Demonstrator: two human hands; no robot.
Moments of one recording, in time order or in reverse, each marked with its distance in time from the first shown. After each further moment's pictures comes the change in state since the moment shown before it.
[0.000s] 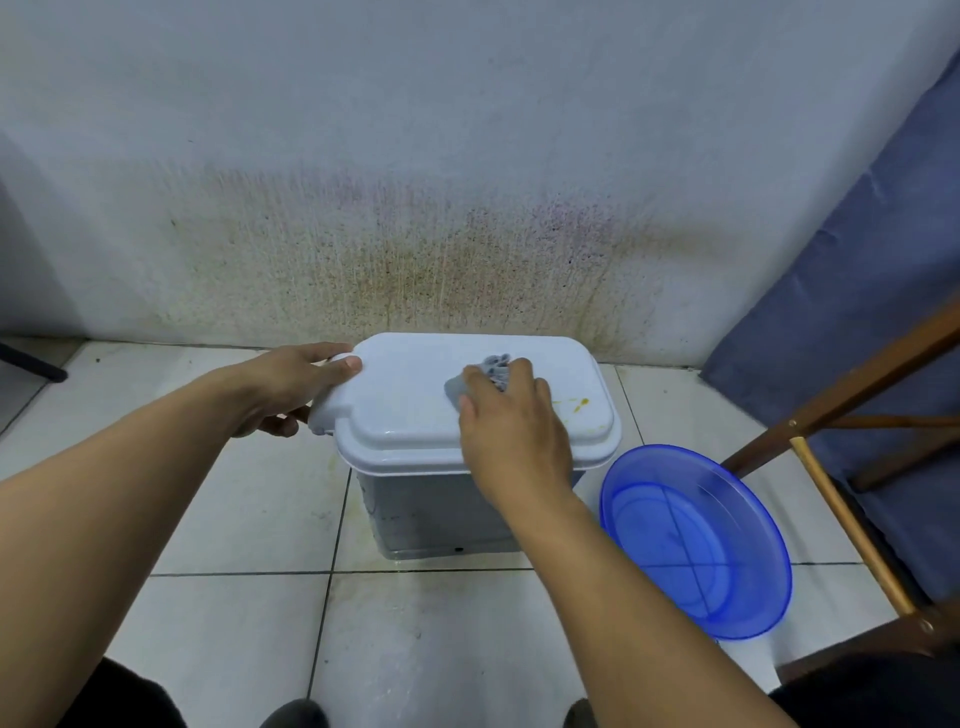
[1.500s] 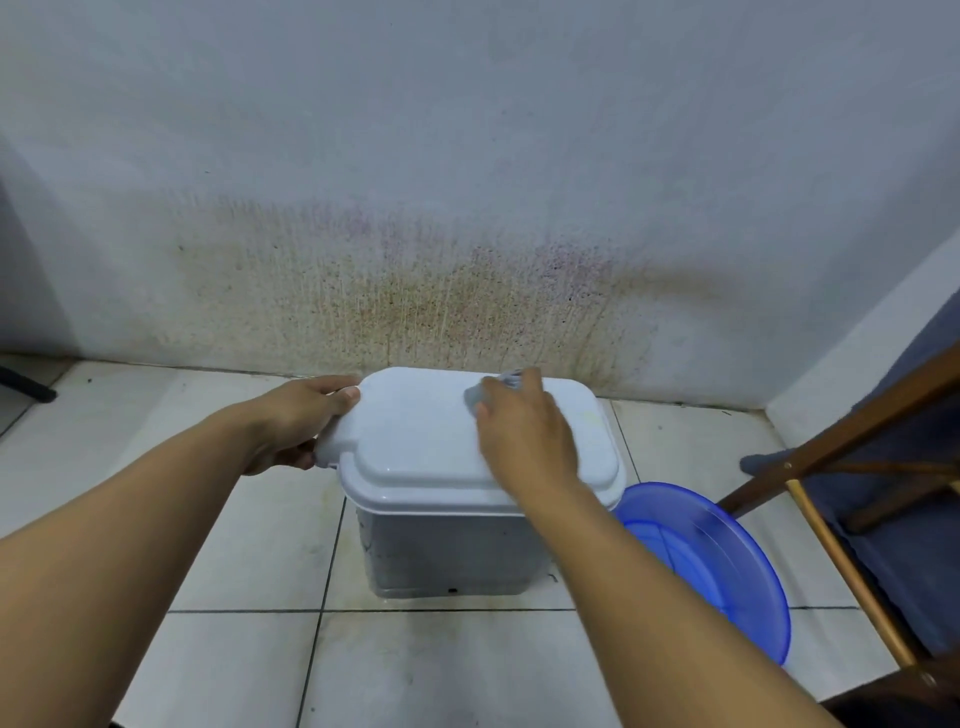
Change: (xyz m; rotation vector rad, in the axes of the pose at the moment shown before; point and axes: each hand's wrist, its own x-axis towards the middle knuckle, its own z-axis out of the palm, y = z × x) left_hand 0.003 -0.001 0.002 -0.169 -0.011 0.019; right_hand 0.043 0.005 -0.005 0.036 -0.107 0.057
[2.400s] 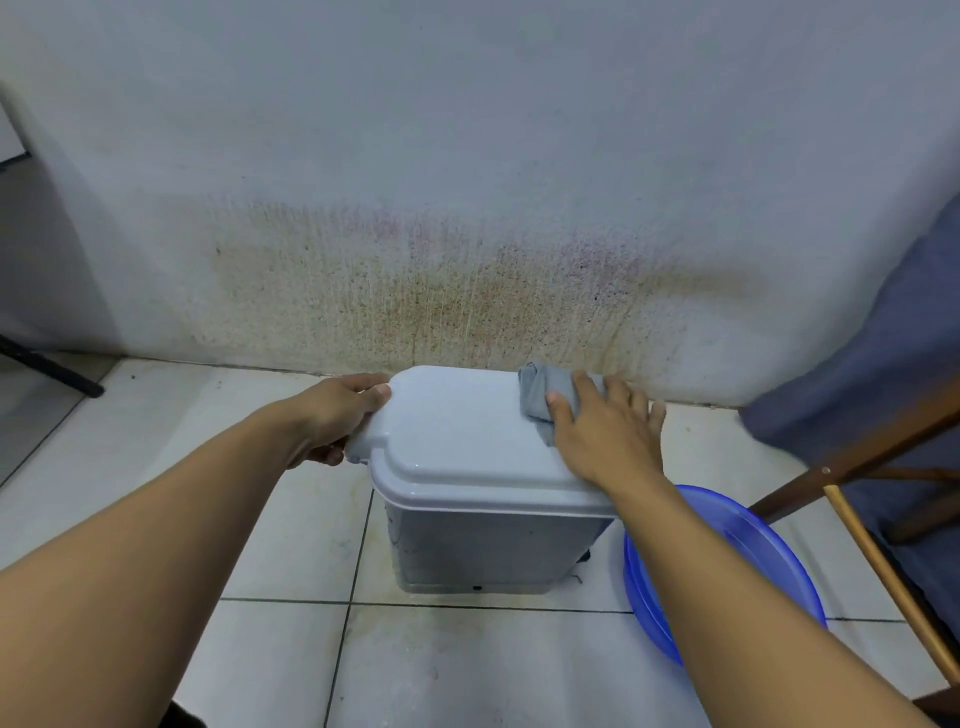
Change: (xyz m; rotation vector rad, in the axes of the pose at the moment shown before) left_hand -0.005 0.003 0.002 0.041 0.033 -0.005; right_hand 0.014 0.057 0.000 -0.161 -0.149 0.197
